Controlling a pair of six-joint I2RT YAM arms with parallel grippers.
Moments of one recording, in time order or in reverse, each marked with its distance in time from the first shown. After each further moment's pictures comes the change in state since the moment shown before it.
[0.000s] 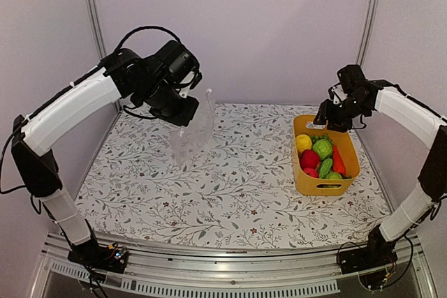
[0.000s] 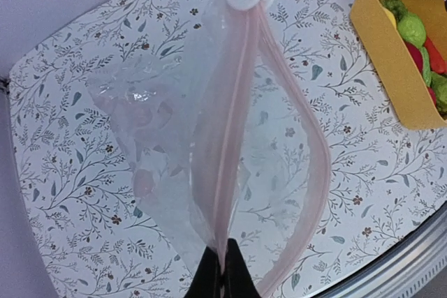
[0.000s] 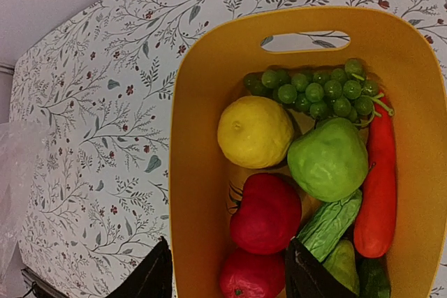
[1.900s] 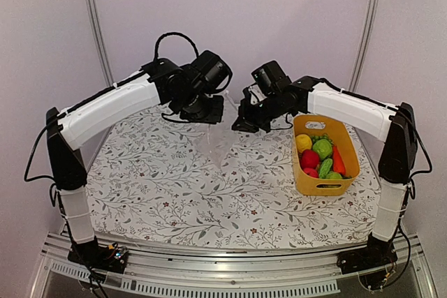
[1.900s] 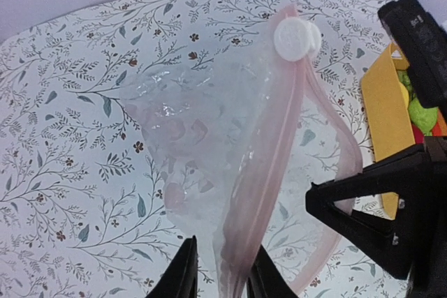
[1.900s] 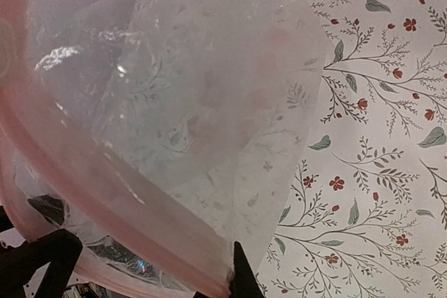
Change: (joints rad) left arm -0.047 0.237 0.111 0.161 -0.092 -0.267; right arm 0.494 0.402 0.399 0.144 -0.108 0.308
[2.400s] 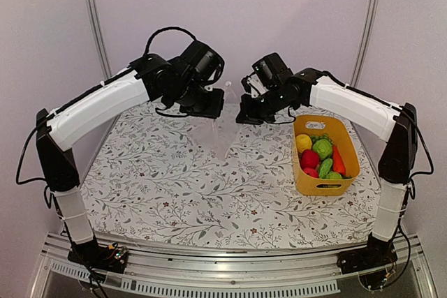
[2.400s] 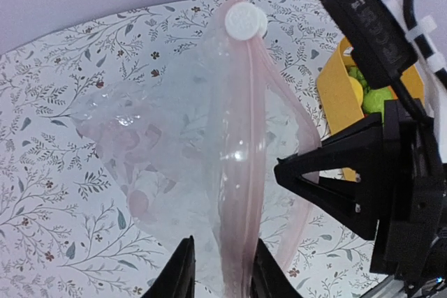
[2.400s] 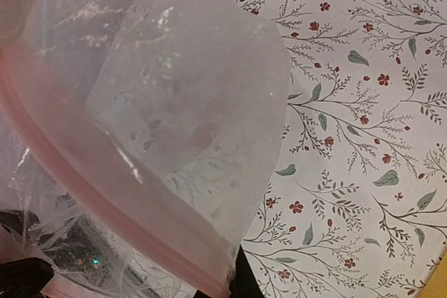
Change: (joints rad) left arm 0.010 -0.063 -0.028 0.079 0.141 0.109; right arm 0.003 0.002 0.097 -0.095 0.112 -0.225
